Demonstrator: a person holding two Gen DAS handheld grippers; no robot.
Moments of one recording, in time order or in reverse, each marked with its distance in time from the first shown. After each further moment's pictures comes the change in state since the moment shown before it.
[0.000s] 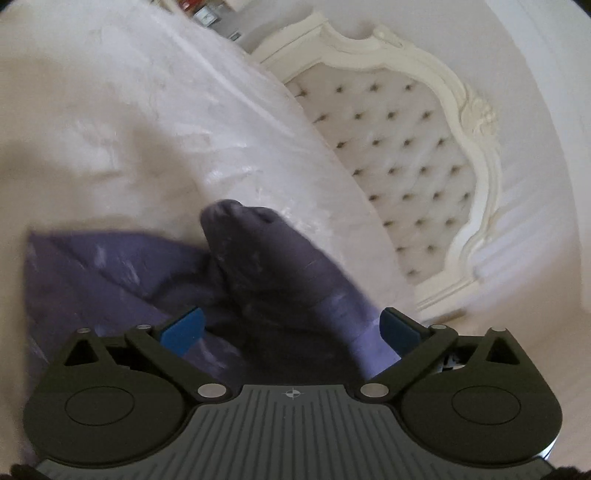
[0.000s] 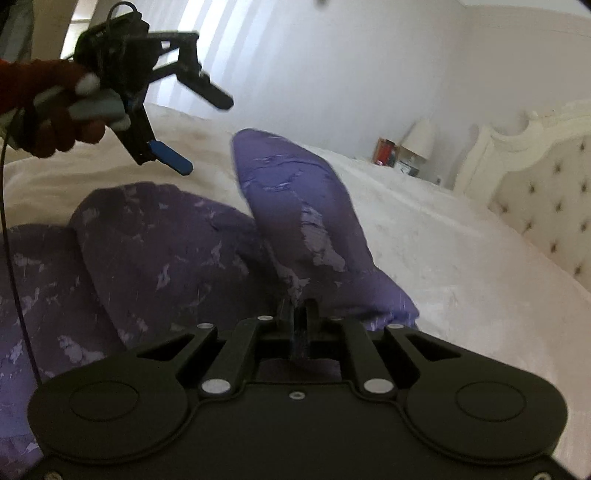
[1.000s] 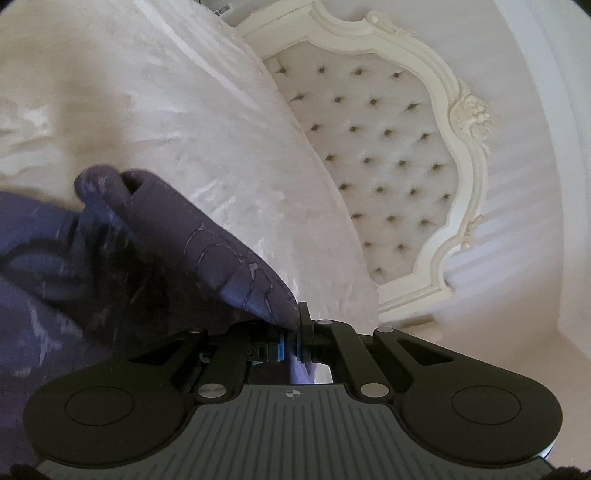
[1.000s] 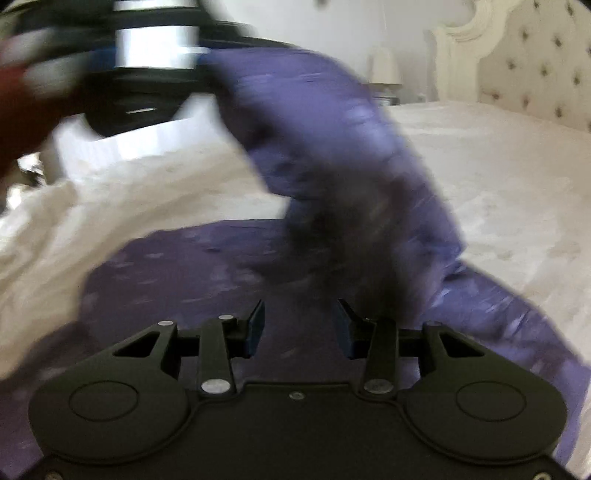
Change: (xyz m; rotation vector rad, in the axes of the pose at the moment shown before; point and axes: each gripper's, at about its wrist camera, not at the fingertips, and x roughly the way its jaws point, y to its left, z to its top) left arm 0.073 -0.081 0.001 -0.087 0.065 -0.057; right arm 0.050 -0.048 0.005 0.431 0.082 0.085
